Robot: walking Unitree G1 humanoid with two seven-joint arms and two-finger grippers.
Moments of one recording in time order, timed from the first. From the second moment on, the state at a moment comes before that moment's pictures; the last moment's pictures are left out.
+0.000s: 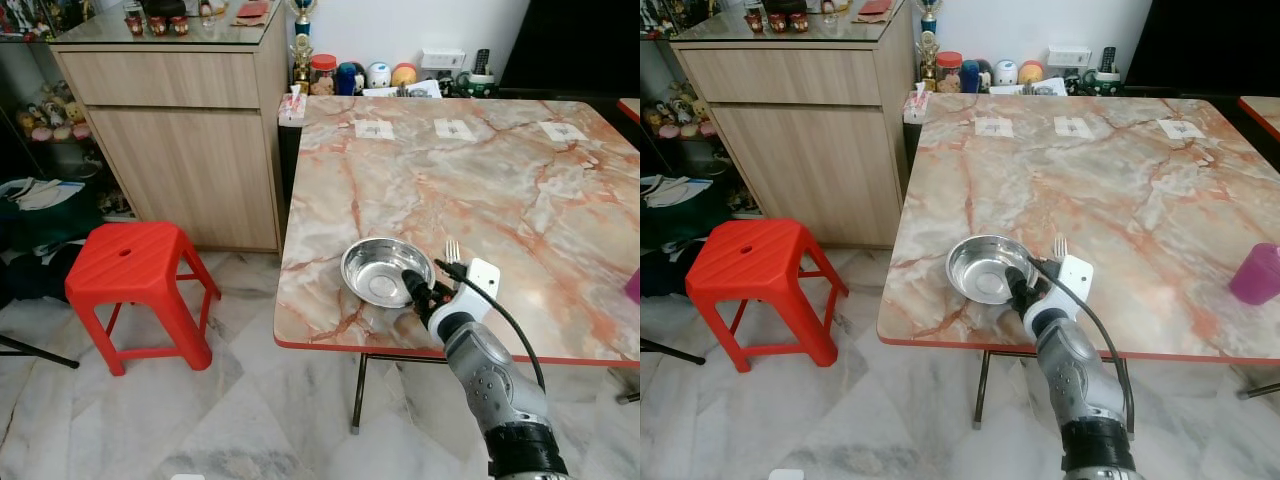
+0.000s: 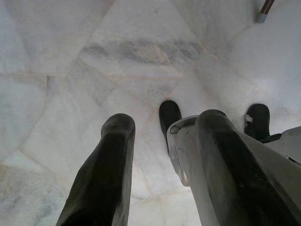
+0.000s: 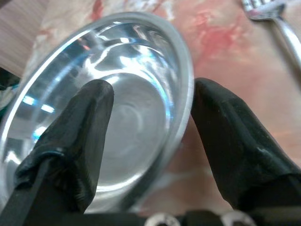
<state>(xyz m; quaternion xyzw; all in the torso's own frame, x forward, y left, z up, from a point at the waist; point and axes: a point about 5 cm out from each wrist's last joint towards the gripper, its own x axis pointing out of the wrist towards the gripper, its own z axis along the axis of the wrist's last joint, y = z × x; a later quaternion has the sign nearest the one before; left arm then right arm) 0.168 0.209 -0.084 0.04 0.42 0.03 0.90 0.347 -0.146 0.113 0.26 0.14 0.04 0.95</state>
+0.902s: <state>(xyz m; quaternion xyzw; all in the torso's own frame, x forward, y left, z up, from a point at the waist) 0.167 0.208 -0.085 0.05 0.42 0.02 0.90 0.347 -0.141 0.104 0.34 0.17 0.03 0.92</state>
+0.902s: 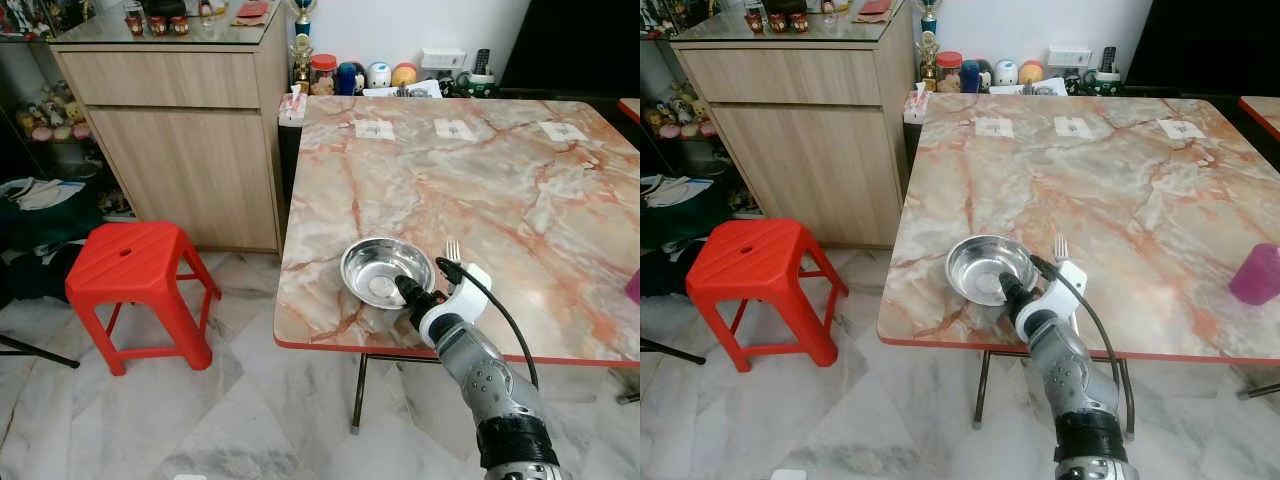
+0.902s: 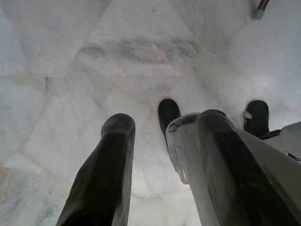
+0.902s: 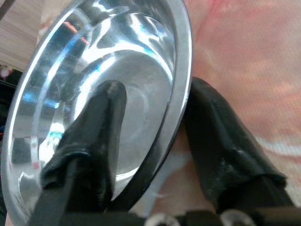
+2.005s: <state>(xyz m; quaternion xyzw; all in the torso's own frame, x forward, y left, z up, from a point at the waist) 0.165 0.204 -0.086 0.07 0.43 -0.01 0.90 0.334 -0.145 0.113 0.36 0.07 0.02 0.93</state>
